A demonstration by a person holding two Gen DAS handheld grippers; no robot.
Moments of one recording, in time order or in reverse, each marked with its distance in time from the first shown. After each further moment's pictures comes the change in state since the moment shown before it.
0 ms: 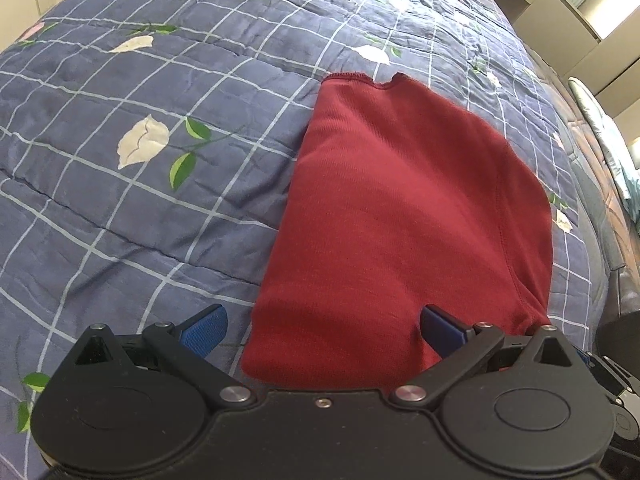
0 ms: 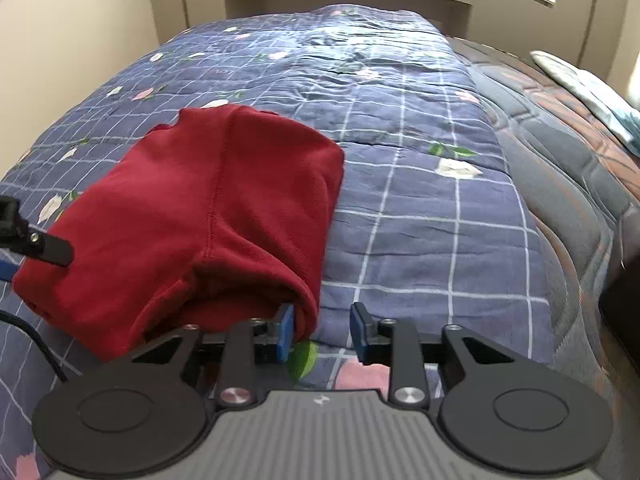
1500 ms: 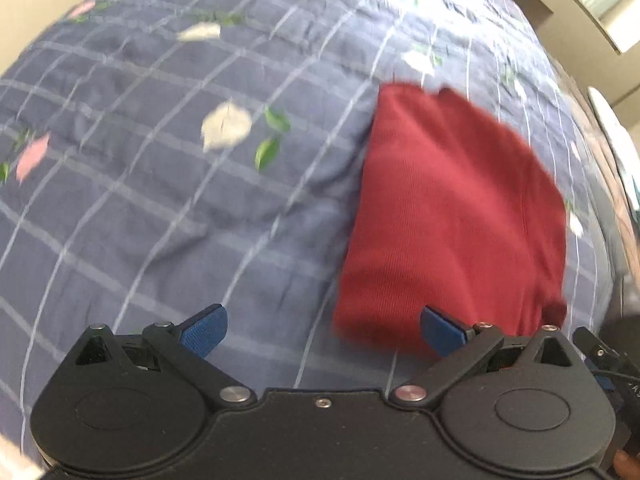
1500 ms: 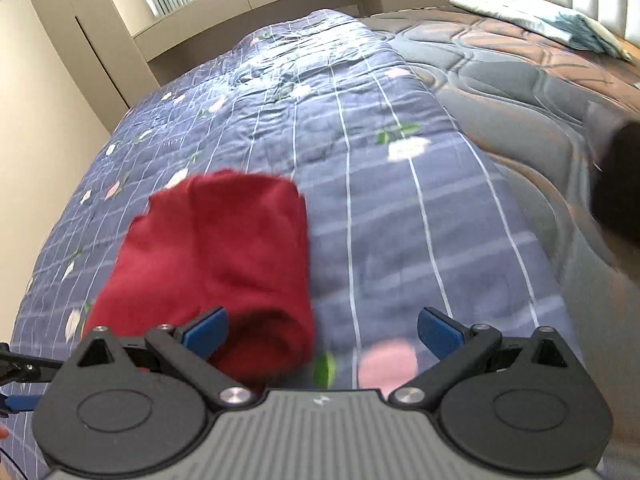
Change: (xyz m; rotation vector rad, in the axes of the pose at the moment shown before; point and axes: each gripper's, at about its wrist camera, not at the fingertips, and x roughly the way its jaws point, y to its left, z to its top) left arm -0.037 0.042 -0.004 -0.060 0.019 0.038; right arm -0.006 -0.035 0.020 0.358 -0.011 0.093
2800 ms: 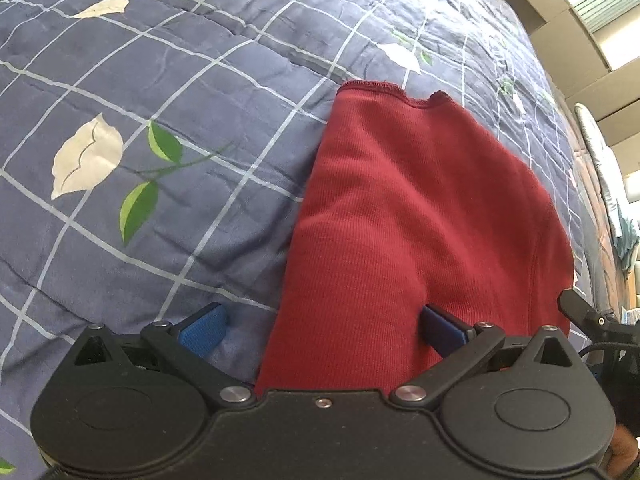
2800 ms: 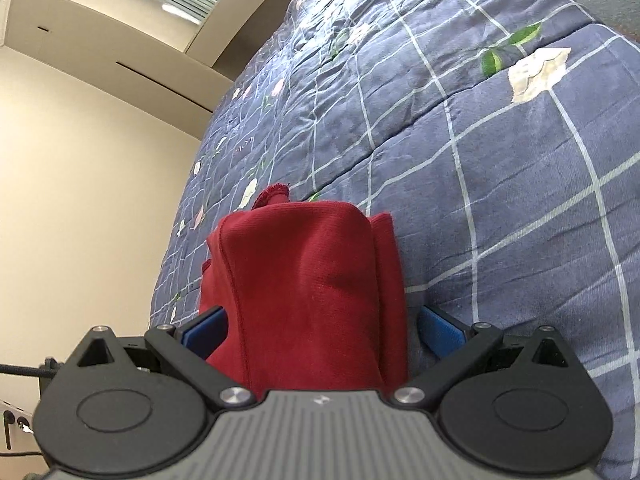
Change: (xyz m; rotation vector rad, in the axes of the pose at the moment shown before) left arm 0.103 -0.025 0.058 -0.047 0.053 -0.136; right arm 0.115 -0.041 0.041 0.219 0.135 0.480
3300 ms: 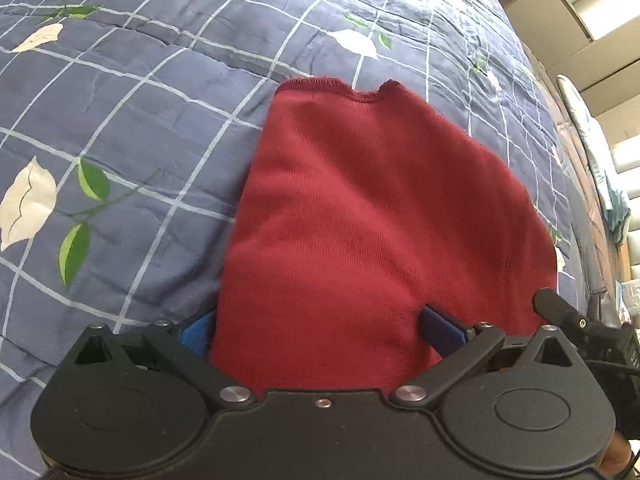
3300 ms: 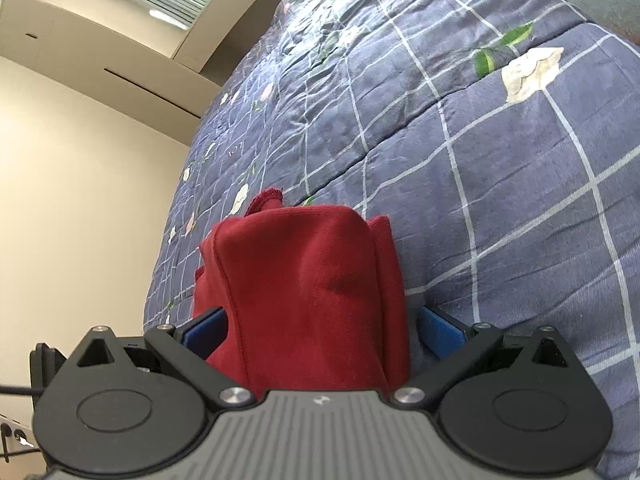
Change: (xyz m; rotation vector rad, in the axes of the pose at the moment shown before) left arm 0.015 -0.028 0.018 0.078 0.043 -0.038; right arm 0.004 0.006 0.003 0.041 -0.005 -0.034
